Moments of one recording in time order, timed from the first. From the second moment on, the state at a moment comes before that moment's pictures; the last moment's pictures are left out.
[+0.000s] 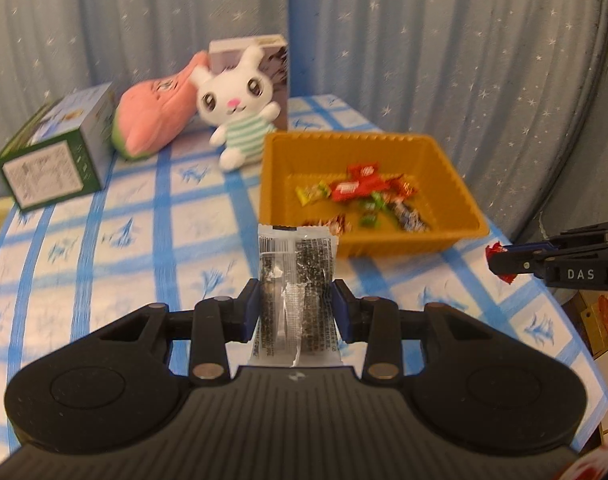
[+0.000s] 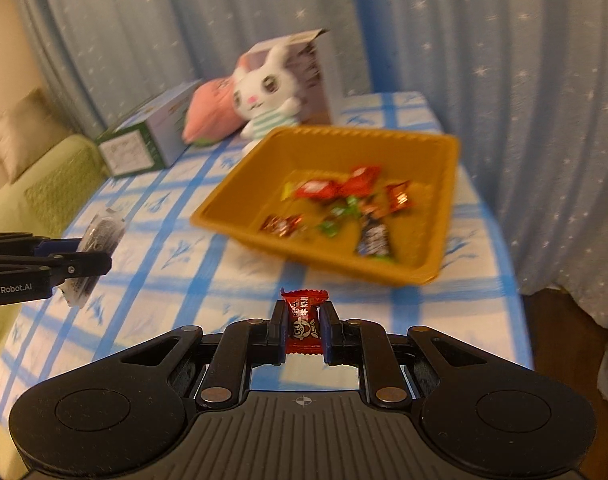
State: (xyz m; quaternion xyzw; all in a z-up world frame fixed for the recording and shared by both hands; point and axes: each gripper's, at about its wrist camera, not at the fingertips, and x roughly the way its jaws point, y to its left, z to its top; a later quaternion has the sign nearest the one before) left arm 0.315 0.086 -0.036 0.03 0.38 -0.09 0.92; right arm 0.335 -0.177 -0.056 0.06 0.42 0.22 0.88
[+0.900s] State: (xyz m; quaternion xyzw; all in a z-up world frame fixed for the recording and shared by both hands) left arm 0.453 0.039 -0.054 0.08 0.39 -0.10 0.91; right arm 0.438 -0.211 -0.061 0.06 0.40 0.18 0.89
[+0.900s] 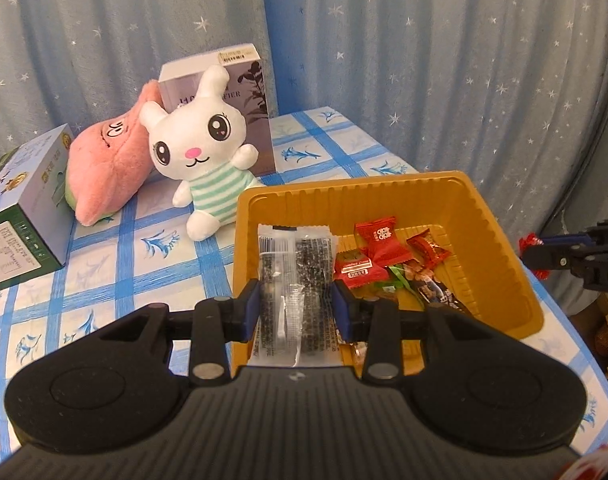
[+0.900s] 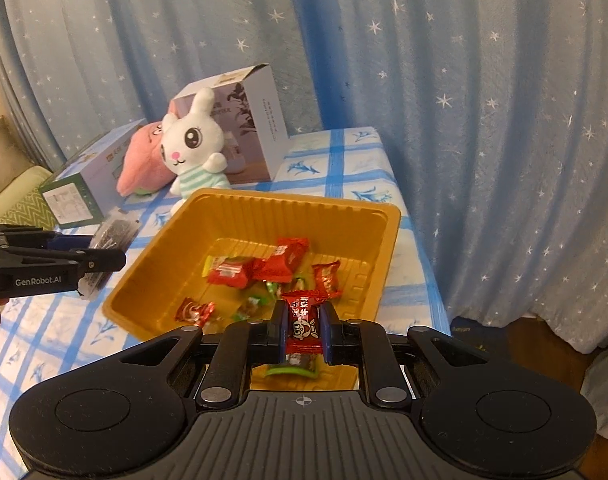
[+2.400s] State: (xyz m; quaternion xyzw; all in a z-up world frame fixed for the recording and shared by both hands) left arm 0.490 0.025 -0.097 0.08 0.44 -0.09 0.89; right arm 0.482 -0.213 -0.092 0.07 0.43 0.18 0.88
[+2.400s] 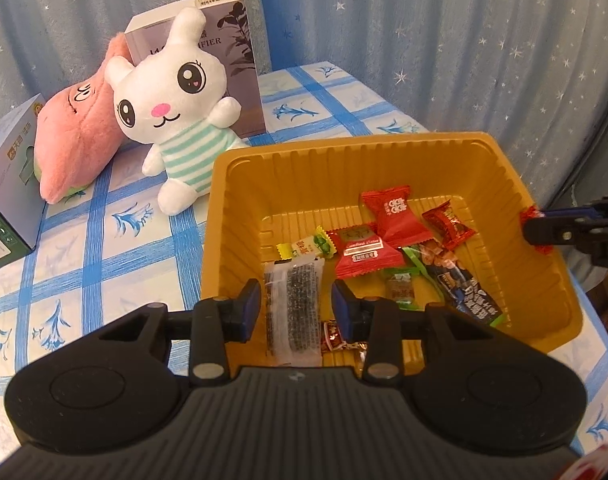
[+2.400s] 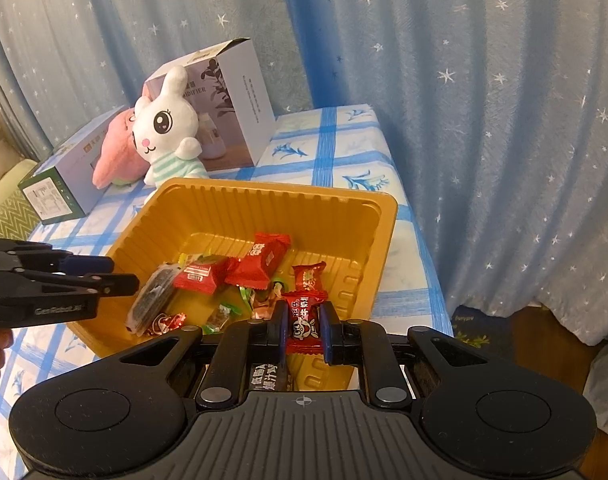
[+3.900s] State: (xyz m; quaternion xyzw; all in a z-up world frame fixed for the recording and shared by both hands) left arm 0.458 0.031 -0.072 0.05 0.43 -0.07 0.90; right arm 0.480 -0.193 -0.099 0.03 0.43 0.19 0.88
